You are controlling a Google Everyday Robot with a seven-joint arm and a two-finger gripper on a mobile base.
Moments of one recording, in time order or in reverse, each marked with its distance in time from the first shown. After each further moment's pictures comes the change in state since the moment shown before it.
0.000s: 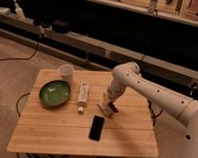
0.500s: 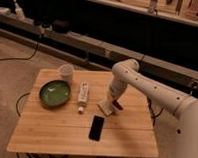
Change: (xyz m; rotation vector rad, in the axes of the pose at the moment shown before) arm 0.011 0.016 0.005 -0.051 -0.057 -0.019
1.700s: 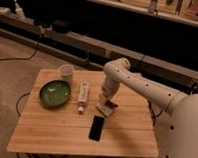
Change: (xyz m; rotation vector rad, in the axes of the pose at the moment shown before) arm 0.015 -0.038 0.000 0.047 -0.004 -0.053
